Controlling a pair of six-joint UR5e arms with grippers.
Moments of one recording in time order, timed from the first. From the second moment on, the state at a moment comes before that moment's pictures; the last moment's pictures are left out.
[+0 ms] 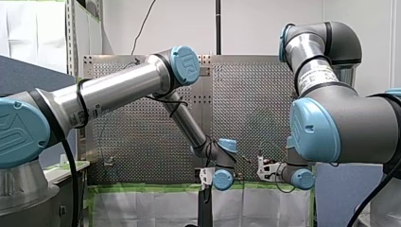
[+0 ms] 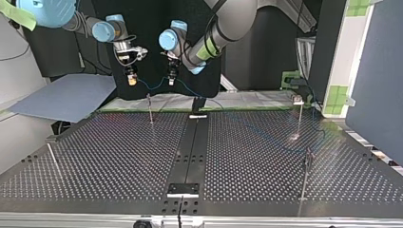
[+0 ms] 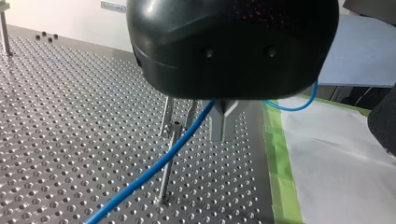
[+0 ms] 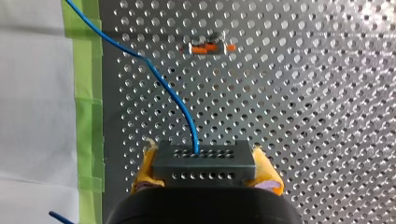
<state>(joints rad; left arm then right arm) -0.84 -2.72 -1.30 -2.45 -2.14 -1.77 1.69 -0.67 2.01 -1.24 1.17 1.52</state>
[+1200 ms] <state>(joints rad) -0.78 -2.72 -1.19 -2.51 -2.06 -1.77 1.61 -0.67 1.84 -1.09 1.16 1.59</state>
